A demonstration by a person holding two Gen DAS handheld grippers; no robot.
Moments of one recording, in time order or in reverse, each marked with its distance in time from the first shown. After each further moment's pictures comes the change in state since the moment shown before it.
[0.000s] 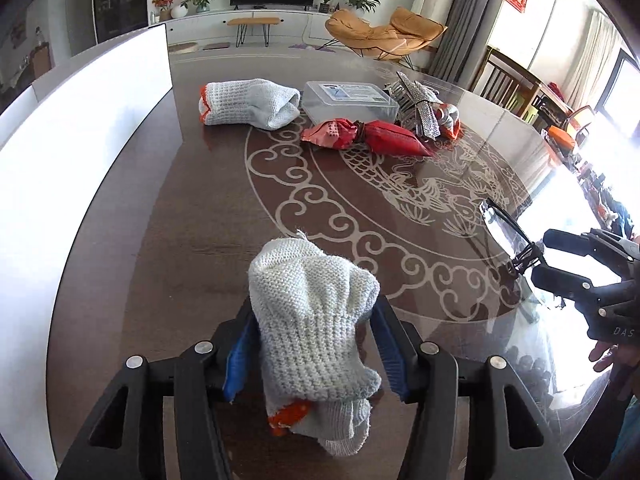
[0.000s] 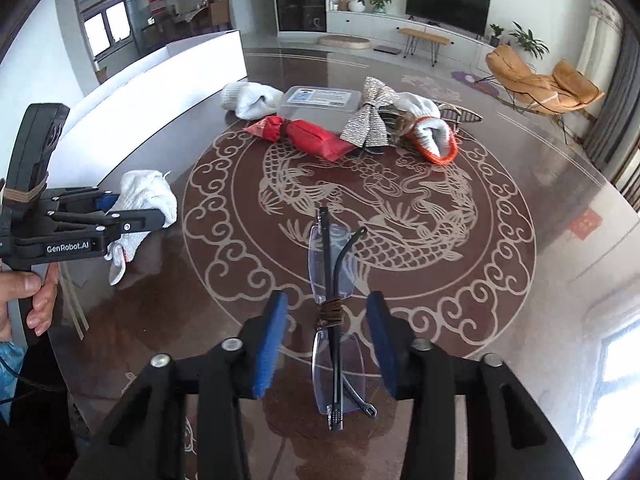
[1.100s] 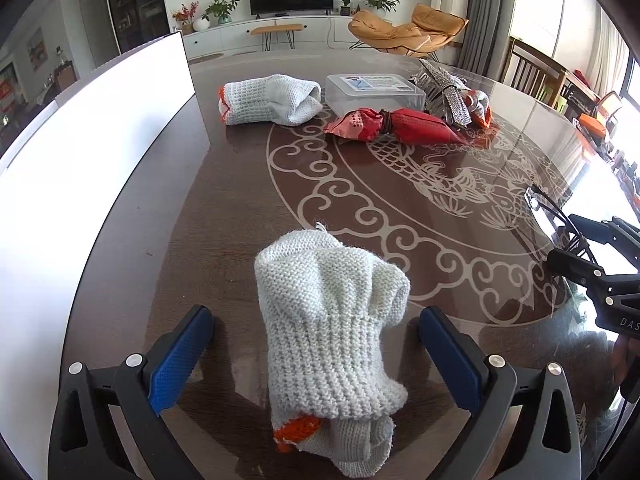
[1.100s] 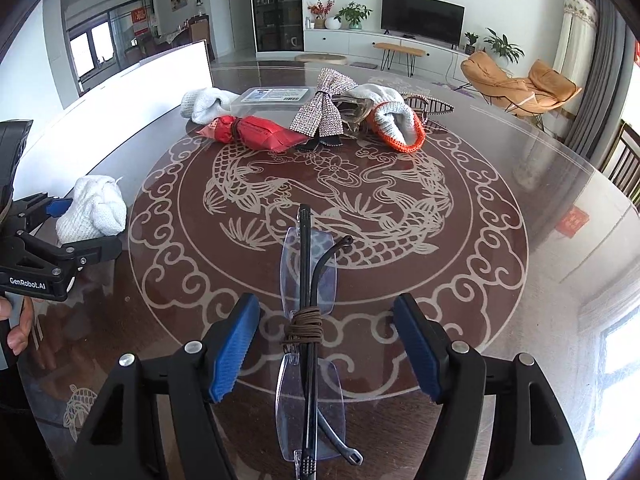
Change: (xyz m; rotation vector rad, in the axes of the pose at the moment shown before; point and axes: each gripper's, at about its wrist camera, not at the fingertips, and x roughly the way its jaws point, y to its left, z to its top) left arm 0.013 -0.006 -0.005 0.007 -0.021 0.157; right arm 0.040 -0.001 -0.011 0.011 -0.089 -0.054
